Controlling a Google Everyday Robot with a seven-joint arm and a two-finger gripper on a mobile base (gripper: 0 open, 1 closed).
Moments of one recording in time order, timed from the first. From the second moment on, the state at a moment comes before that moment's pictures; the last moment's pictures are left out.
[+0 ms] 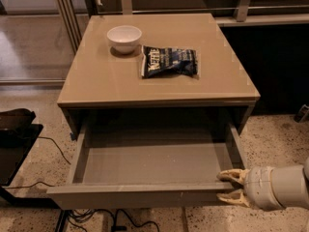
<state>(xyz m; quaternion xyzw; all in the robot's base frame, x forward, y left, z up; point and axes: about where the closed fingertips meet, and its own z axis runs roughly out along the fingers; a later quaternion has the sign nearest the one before) 0.376 -0.200 0.652 -0.62 0.71 0.13 0.31</state>
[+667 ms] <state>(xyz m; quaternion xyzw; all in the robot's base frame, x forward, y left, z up) 0.376 -0.200 0.652 -0.62 0.71 0.13 0.31</state>
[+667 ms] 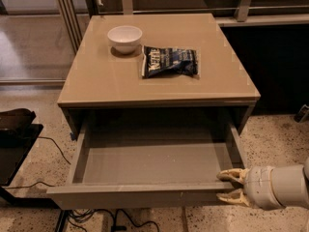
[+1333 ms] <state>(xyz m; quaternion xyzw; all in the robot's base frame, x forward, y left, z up) 0.376 -0.200 0.652 -0.62 0.71 0.13 0.31</state>
